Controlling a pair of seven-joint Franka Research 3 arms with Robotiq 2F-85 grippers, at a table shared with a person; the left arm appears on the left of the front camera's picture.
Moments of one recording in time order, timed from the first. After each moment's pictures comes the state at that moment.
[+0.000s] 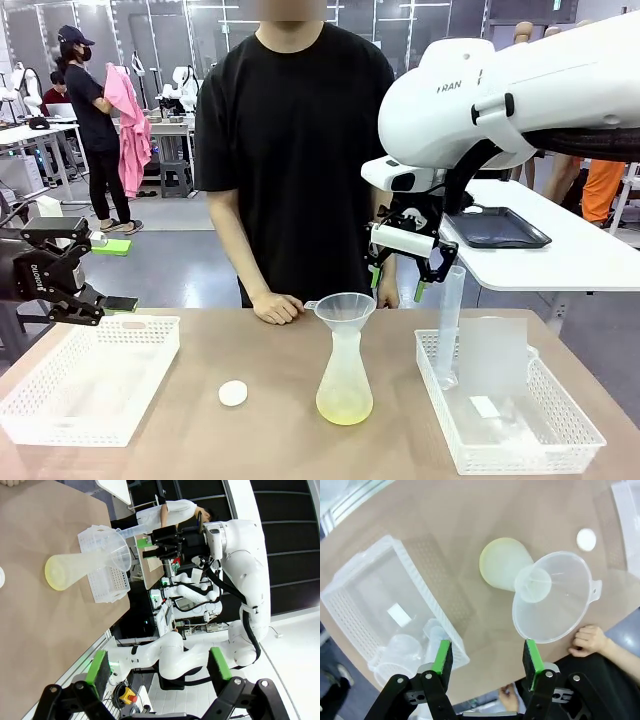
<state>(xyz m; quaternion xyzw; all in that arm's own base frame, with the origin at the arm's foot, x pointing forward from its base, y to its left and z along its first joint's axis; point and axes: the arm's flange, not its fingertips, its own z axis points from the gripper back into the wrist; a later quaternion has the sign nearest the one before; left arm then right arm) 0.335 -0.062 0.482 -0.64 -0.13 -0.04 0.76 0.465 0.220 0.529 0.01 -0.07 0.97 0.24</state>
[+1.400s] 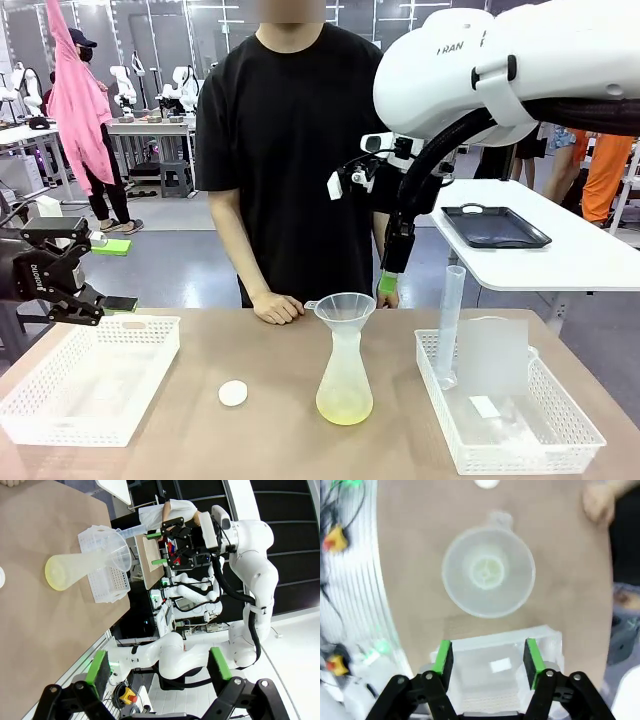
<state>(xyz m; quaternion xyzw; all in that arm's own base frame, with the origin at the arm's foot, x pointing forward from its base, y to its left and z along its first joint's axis) 0.335 -0.062 0.482 -0.64 -0.13 -0.04 0.76 0.463 0.232 0.557 0.07 -0.06 0.62 0.78</state>
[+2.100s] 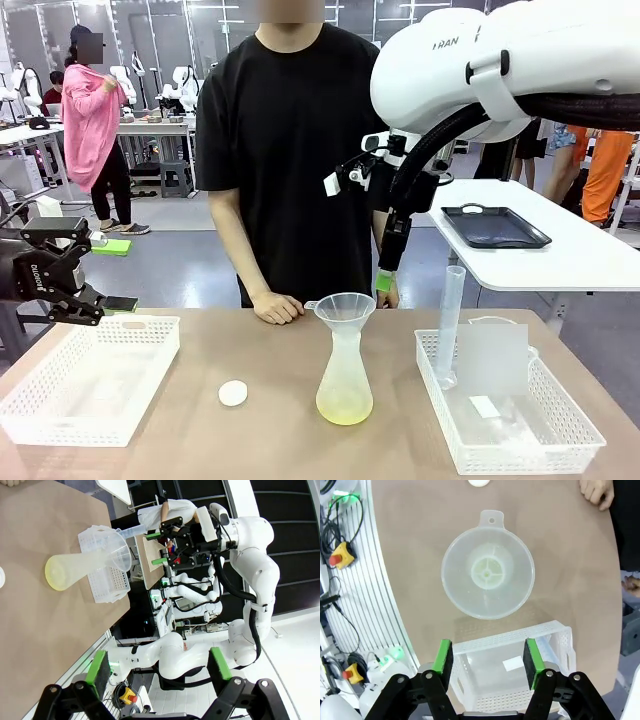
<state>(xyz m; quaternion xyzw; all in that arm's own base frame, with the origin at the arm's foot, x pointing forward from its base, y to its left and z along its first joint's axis) 0.335 -0.062 0.482 -0.64 -0.13 -0.04 0.76 0.468 0.237 0.556 0.08 -0.04 0.60 0.80</state>
